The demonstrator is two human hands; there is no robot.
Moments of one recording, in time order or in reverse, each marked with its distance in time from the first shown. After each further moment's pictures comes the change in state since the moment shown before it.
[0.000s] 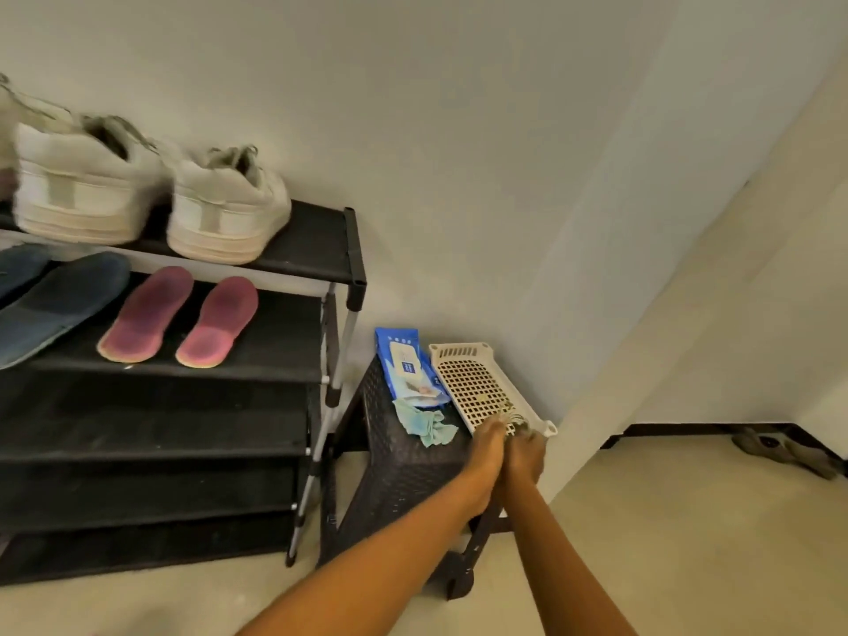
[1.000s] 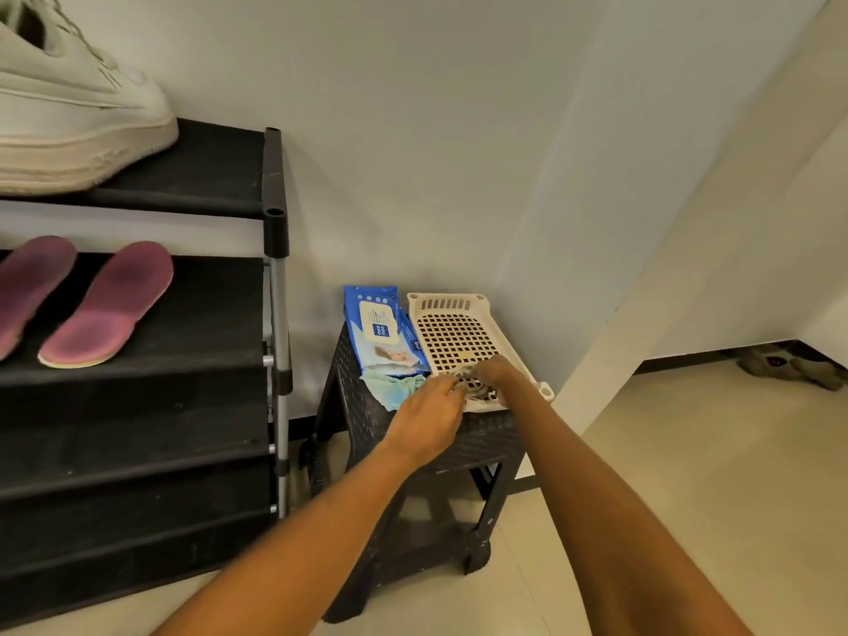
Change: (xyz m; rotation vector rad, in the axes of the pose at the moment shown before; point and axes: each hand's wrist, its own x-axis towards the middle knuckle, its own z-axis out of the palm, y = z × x) left_hand 0.136 -0.060 -0.080 1.523 -0.044 0.847; right_hand 0.123 -0.004 0.053 -0.556 -0.323 0.143
